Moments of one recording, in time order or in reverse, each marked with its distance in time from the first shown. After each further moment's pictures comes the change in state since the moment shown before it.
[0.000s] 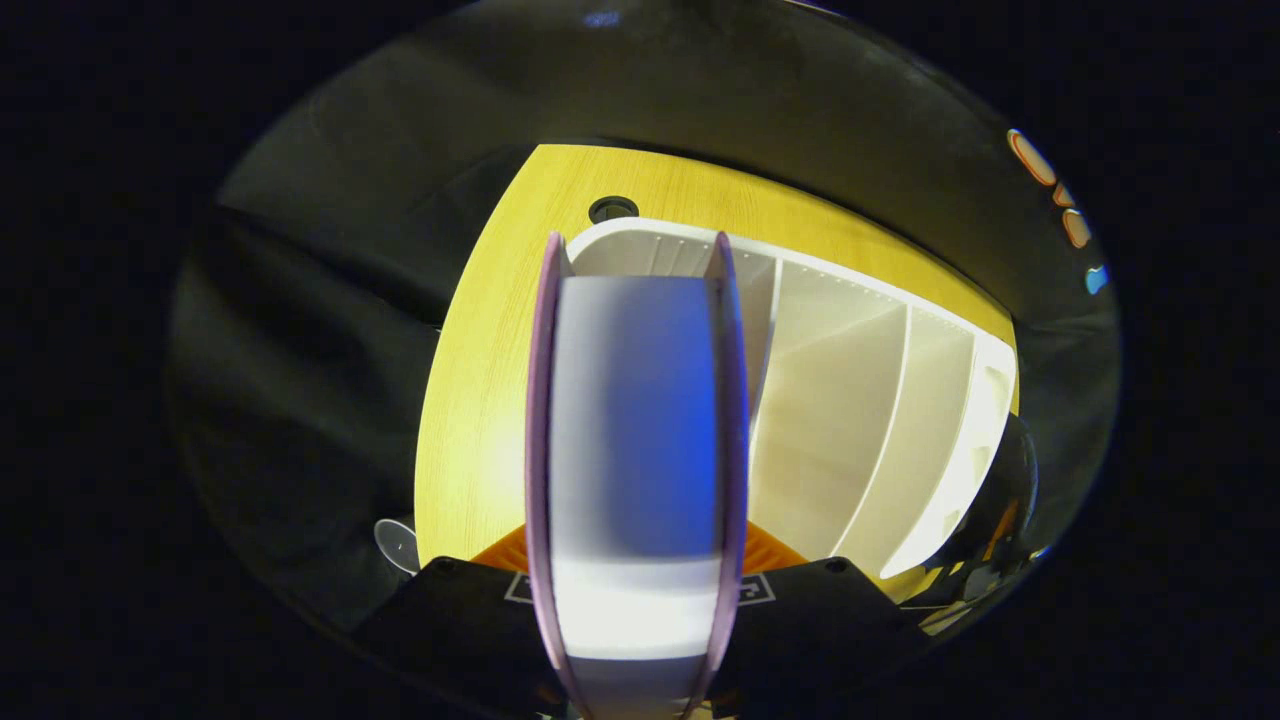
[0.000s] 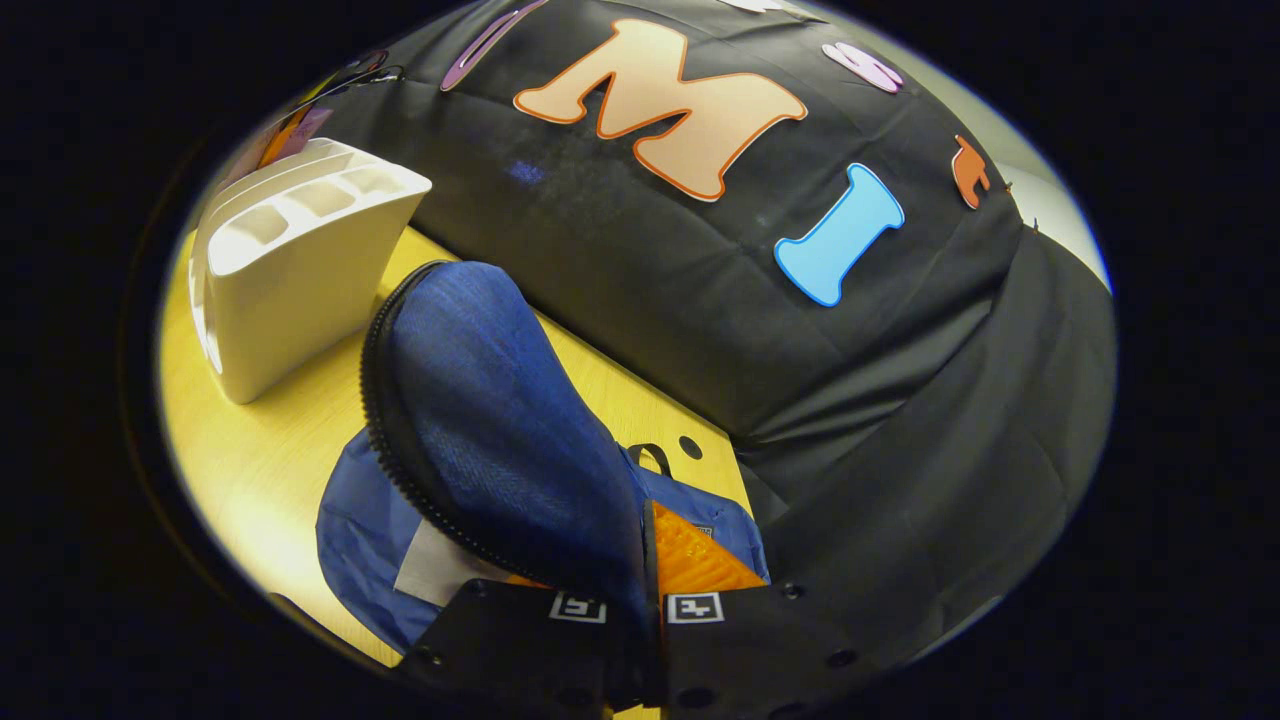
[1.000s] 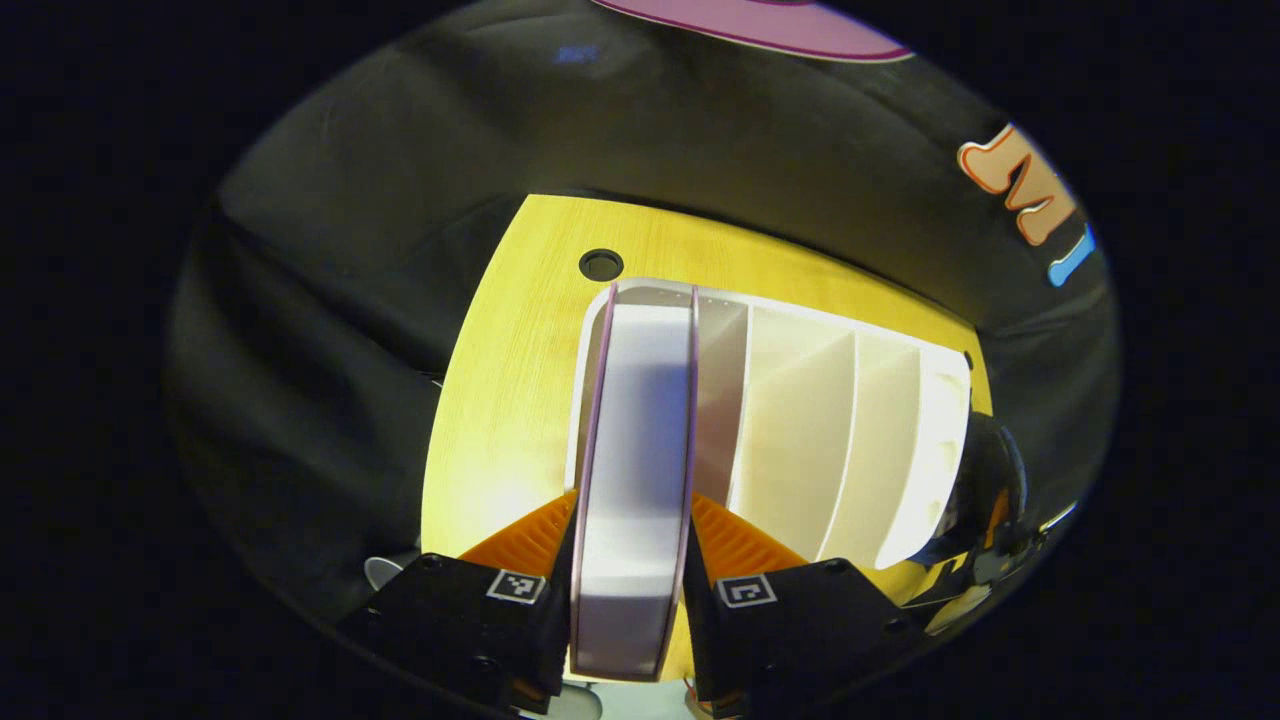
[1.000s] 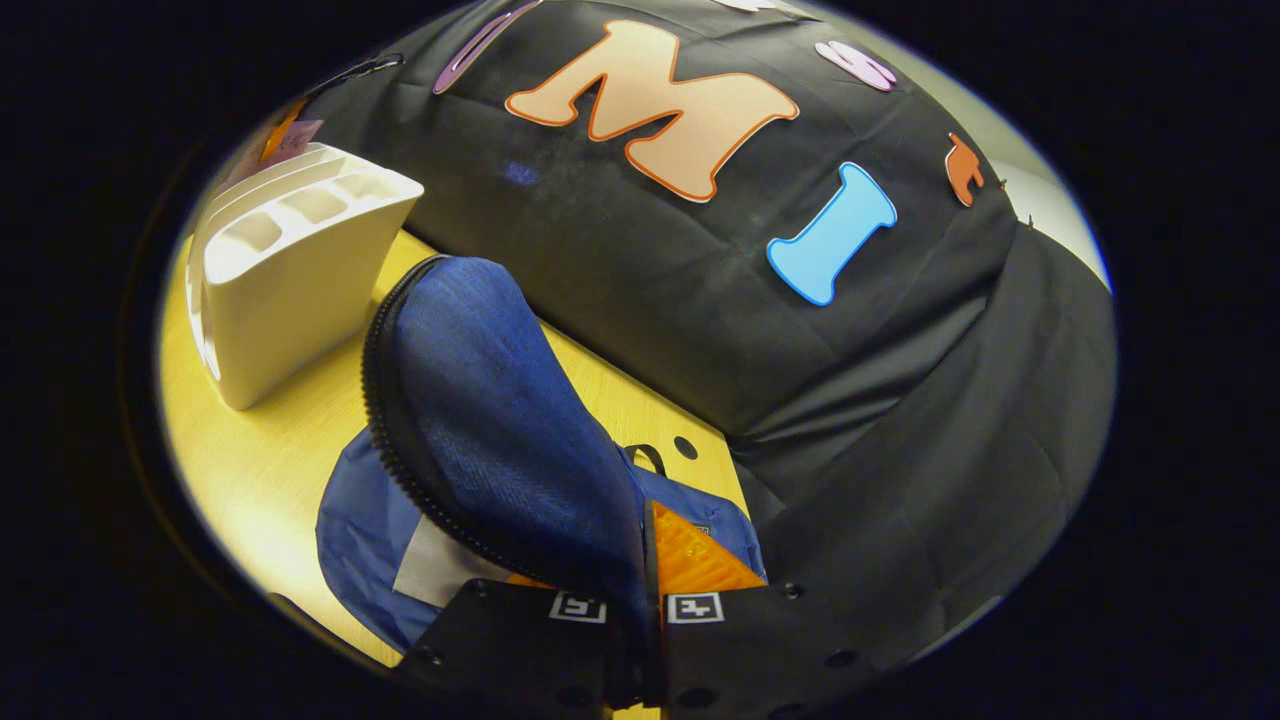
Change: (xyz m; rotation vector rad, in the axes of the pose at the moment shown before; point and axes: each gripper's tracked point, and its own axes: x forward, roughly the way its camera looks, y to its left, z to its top) left arm -0.007 0.011 0.017 0.057 -0.126 -0.053; right arm -0.001 -0.005 0.002 0.009 0.003 -0.014
